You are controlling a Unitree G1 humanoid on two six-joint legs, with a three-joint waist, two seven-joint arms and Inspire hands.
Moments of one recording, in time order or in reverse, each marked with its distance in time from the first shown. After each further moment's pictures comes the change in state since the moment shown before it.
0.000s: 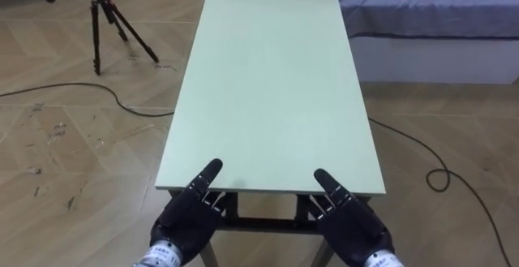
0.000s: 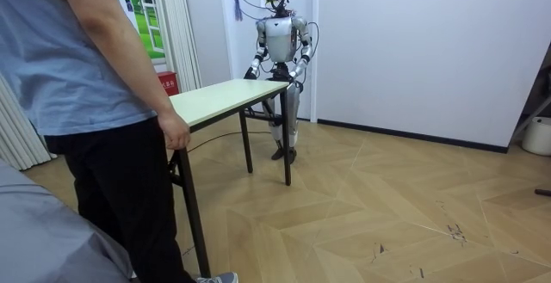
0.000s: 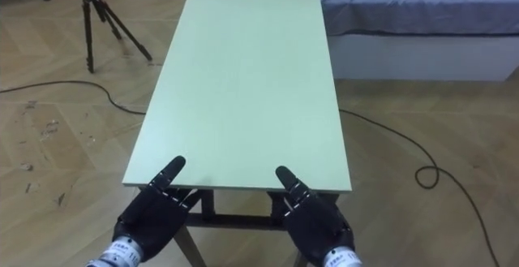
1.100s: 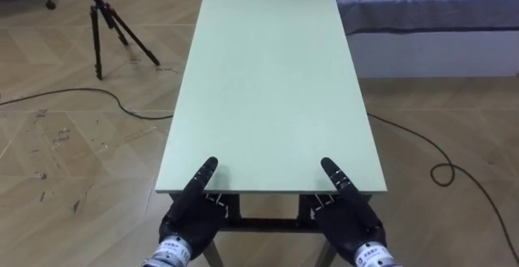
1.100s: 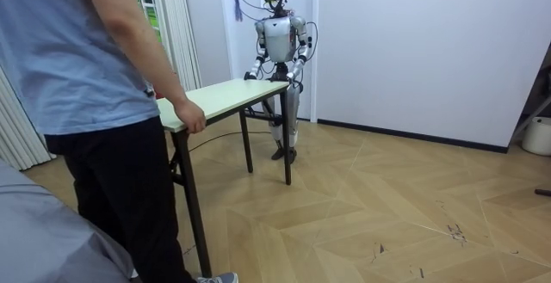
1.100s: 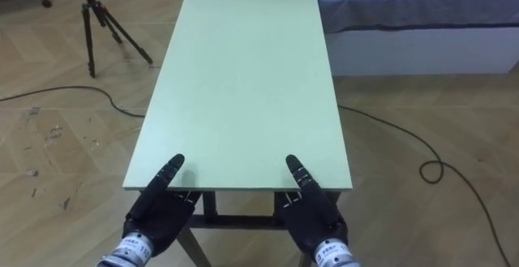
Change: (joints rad) left arm -0.016 -0.084 0.024 0.044 -0.007 -0.032 0.058; right arm -0.018 0.082 -0.014 0.017 0.095 -0.044 -0.133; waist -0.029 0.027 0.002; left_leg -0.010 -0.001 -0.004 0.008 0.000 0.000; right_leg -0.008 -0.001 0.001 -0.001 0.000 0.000
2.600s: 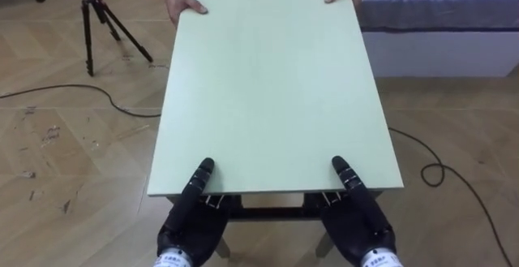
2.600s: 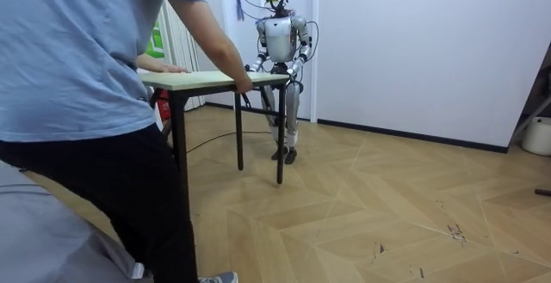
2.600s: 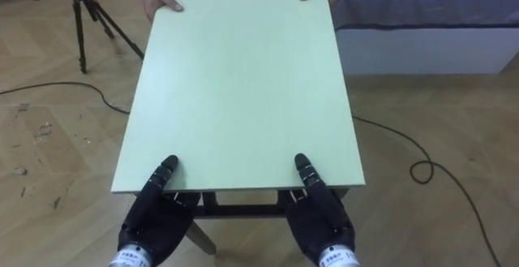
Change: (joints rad) left arm 0.161 -0.021 -0.023 -0.261 0.149 -0.042 0.017; right arm 0.108 -0.022 0.020 -0.195 -0.070 -0.071 0.035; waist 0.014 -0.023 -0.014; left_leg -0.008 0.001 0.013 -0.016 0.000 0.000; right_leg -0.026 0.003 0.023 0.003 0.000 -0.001
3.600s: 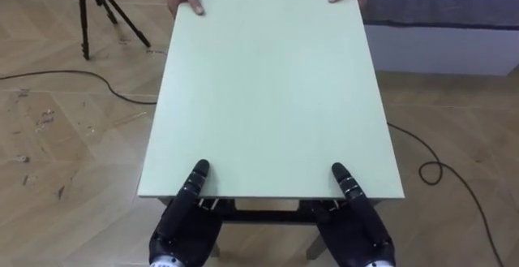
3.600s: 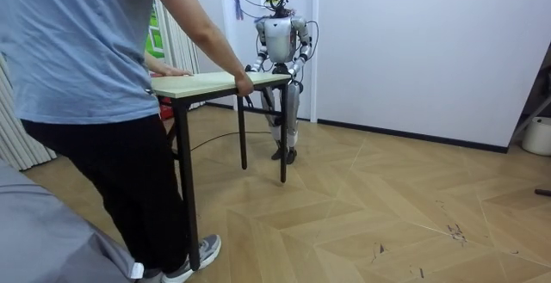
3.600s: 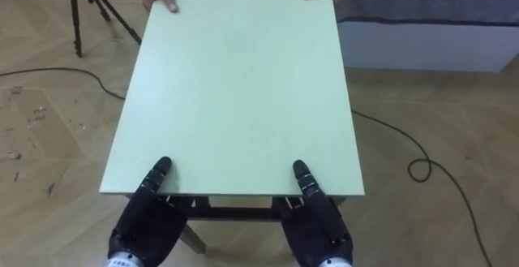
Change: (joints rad) left arm 0.070 0.011 -0.020 -0.080 0.046 -0.036 -0.002; right arm 0.078 -0.003 0.028 -0.056 0.018 -0.017 0.021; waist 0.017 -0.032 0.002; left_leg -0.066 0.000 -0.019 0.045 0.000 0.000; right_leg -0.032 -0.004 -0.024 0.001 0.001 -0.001
